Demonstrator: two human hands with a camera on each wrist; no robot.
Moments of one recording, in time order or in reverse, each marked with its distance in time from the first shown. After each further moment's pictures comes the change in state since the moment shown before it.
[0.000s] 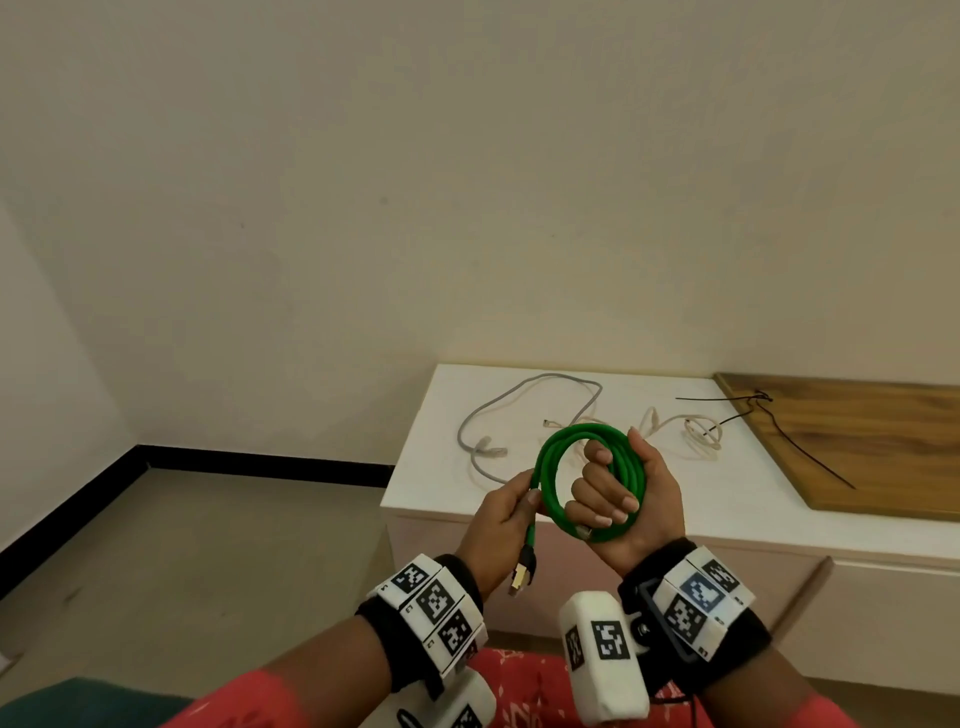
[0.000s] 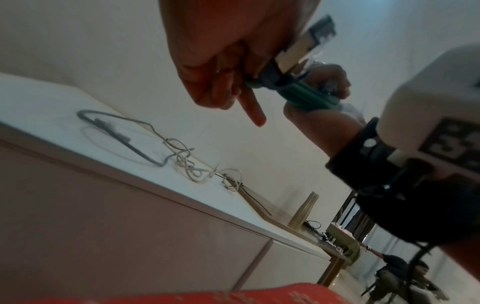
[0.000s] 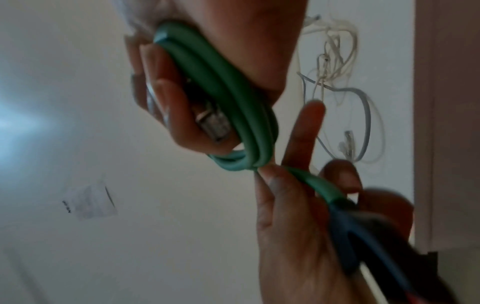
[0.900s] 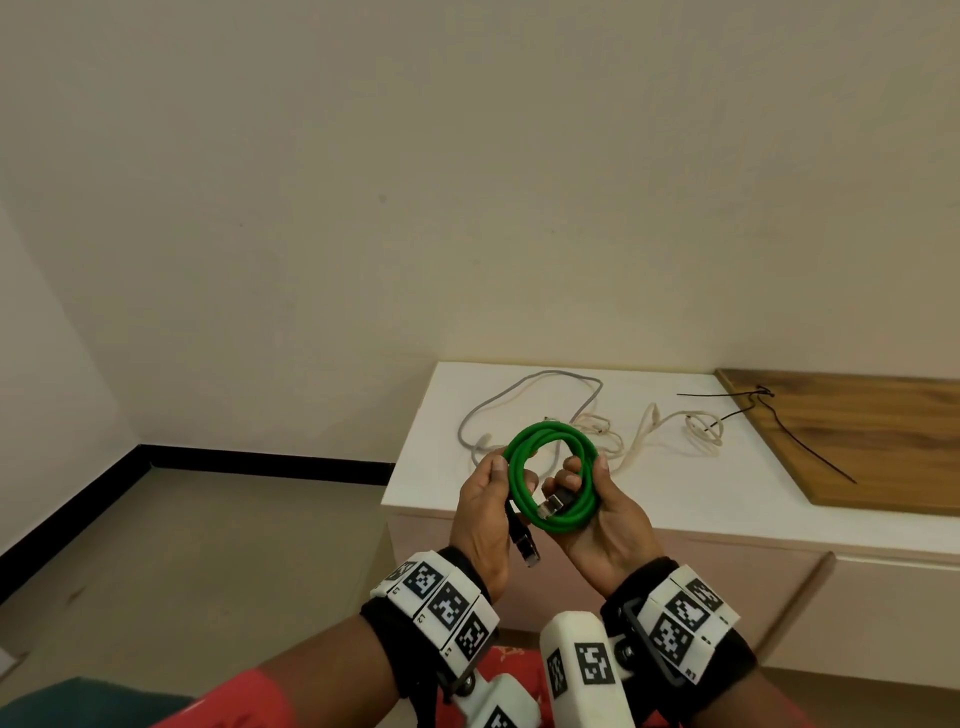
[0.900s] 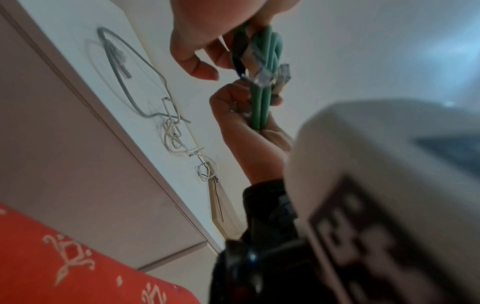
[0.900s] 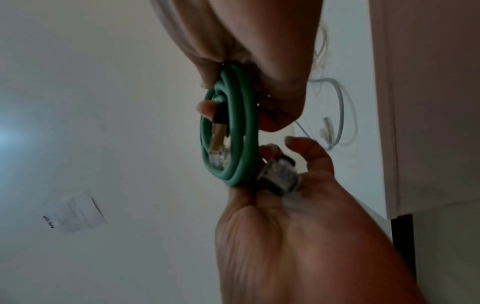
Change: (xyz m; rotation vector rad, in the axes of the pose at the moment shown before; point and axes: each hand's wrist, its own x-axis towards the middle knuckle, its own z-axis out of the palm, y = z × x) left_hand 0.001 0.017 0.006 -0.530 0.291 -0.163; right_hand 0.002 0.028 -0.001 -0.094 0.643 -0.235
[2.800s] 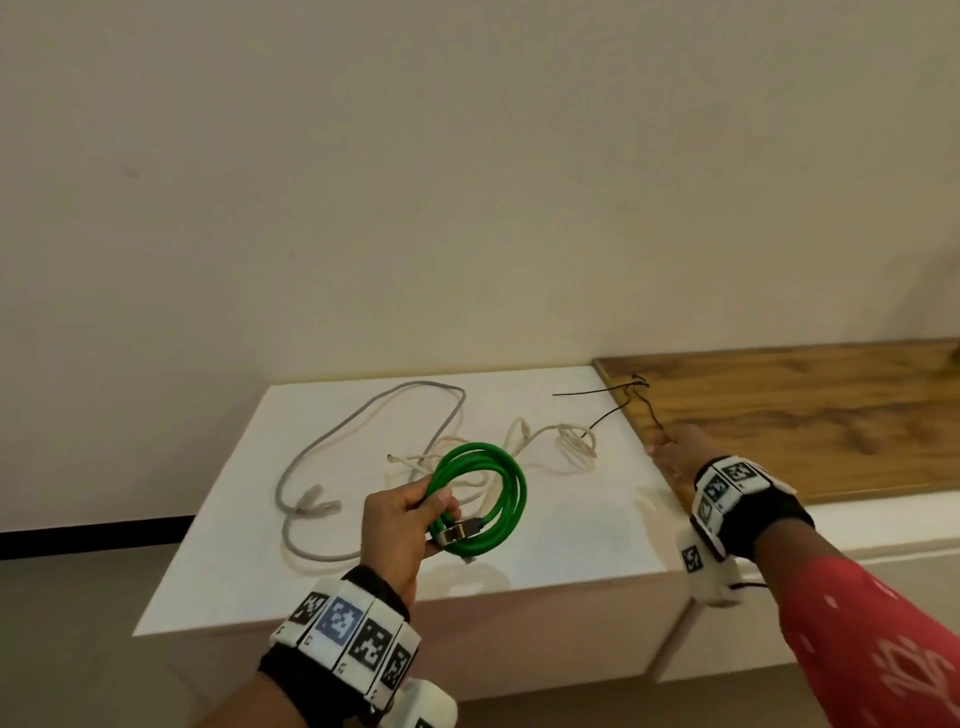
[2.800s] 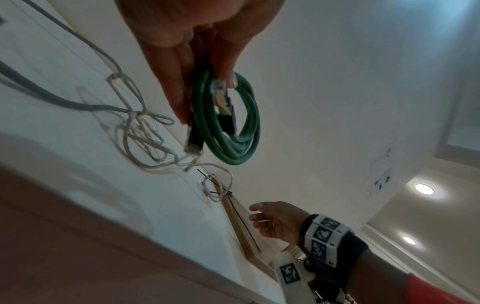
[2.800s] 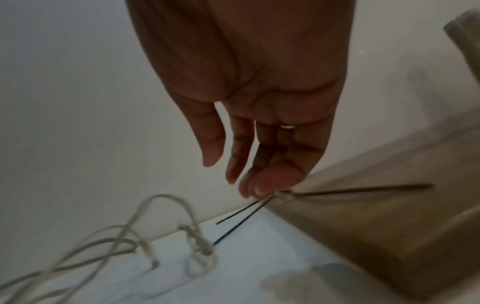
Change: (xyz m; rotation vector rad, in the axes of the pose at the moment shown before) left_hand 0.126 -0.080 0.079 0.274 0.003 -0.116; right_hand 0.115 -0.283 -0.168 -1.634 0.660 0.005
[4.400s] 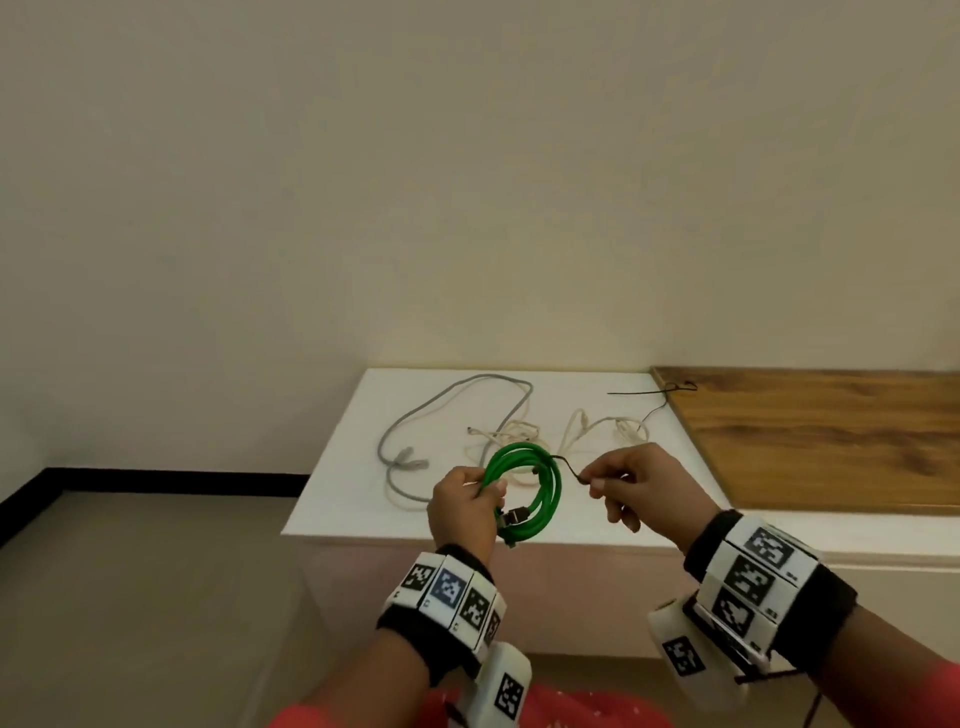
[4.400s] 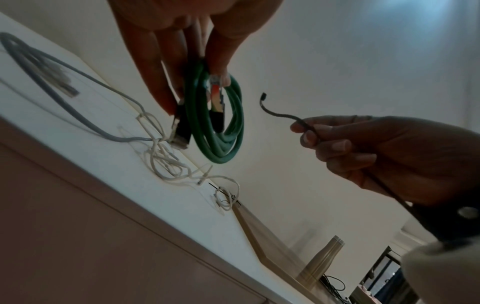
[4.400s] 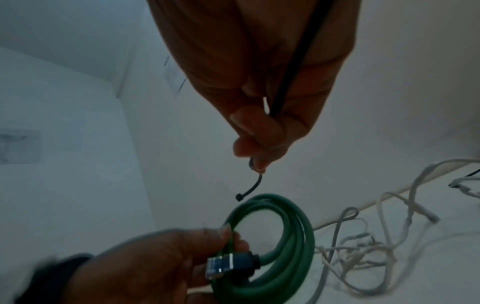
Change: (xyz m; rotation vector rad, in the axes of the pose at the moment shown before) left_hand -0.059 0.003 -0.010 0.168 0.326 0.075; right_hand -0.192 -0.071 0.045 0.081 -0.242 -0.481
